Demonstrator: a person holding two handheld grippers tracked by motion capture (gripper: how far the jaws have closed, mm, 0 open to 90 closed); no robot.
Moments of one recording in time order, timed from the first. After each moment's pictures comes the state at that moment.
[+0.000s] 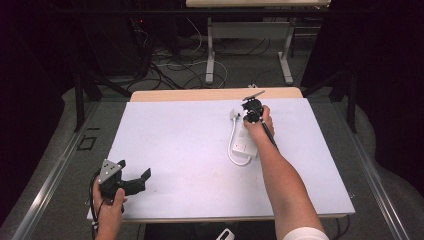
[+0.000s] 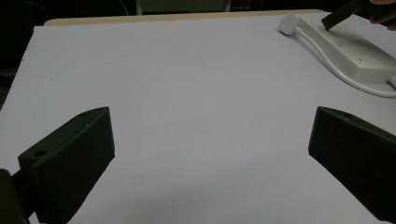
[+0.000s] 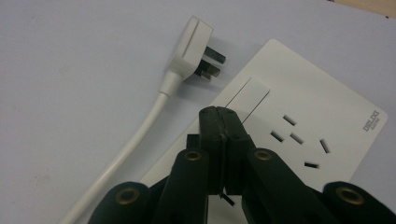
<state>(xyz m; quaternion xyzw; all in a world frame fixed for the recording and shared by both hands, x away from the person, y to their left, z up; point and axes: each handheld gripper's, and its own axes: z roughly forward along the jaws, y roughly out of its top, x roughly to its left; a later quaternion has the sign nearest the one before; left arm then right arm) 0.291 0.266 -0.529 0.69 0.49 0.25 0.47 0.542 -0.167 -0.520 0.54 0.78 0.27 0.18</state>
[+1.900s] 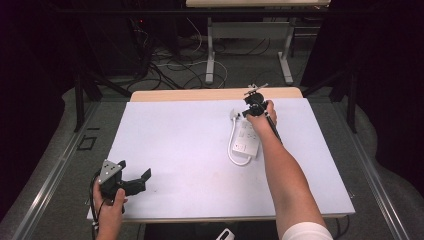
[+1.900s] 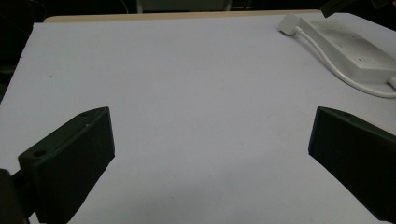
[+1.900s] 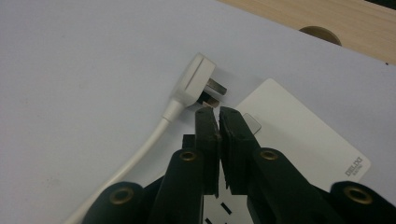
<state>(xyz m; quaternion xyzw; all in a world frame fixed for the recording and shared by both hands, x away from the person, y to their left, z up) 0.290 0.266 -0.530 0.68 0.49 0.25 0.47 0.558 -0.176 -0.504 0.50 0.80 0.30 0.16</state>
